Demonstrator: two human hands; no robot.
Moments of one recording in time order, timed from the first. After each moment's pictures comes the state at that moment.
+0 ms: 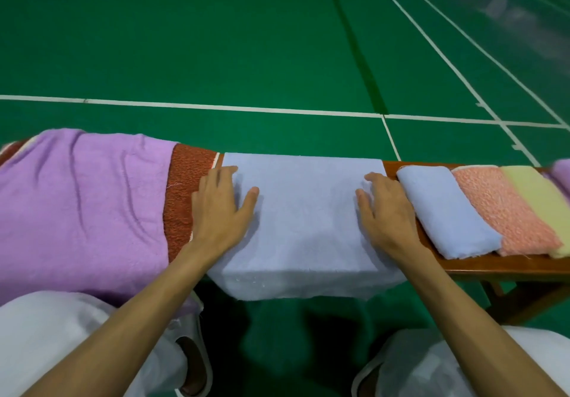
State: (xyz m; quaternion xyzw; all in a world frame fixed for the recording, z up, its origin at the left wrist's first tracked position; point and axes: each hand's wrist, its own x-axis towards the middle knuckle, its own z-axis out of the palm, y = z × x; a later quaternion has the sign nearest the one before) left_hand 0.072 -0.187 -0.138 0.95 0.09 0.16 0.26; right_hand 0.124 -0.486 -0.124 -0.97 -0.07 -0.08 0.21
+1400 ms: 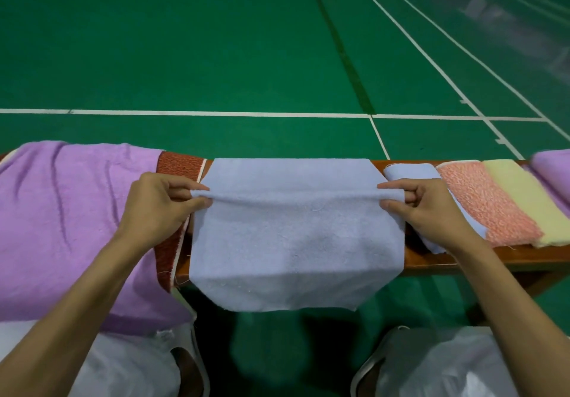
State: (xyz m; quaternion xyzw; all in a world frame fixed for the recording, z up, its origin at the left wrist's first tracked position) left_hand 0.052 -0.136 -0.075 0.89 0.13 0.11 0.42; right_hand 0.117 -0.554 -0.077 -0.89 -0.06 0.03 0.45
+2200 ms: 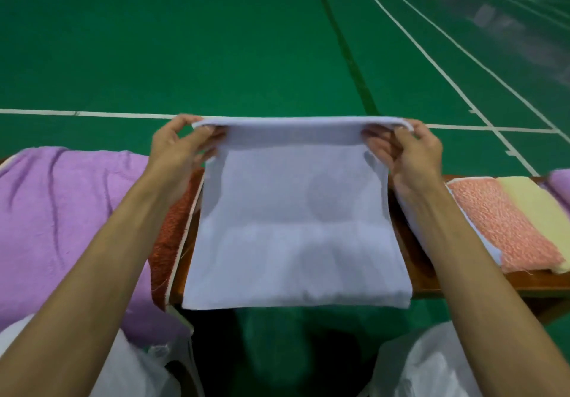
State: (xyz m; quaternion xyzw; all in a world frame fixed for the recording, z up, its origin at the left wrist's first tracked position) left_hand 0.145 -0.141 -0.051 0.62 0.09 0.12 0.77; right_hand 0.211 -0.483 -0.046 -0.58 0.04 -0.07 0.81
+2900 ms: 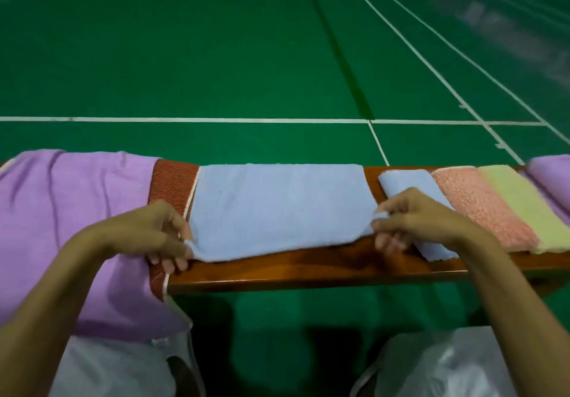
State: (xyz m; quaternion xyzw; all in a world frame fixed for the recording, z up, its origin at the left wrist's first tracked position) left_hand 0.055 -0.106 -0.059 0.87 0.02 -0.32 0.39; right_hand 0.121 -0.551 -0.043 -0.86 -0.07 0.28 0.41
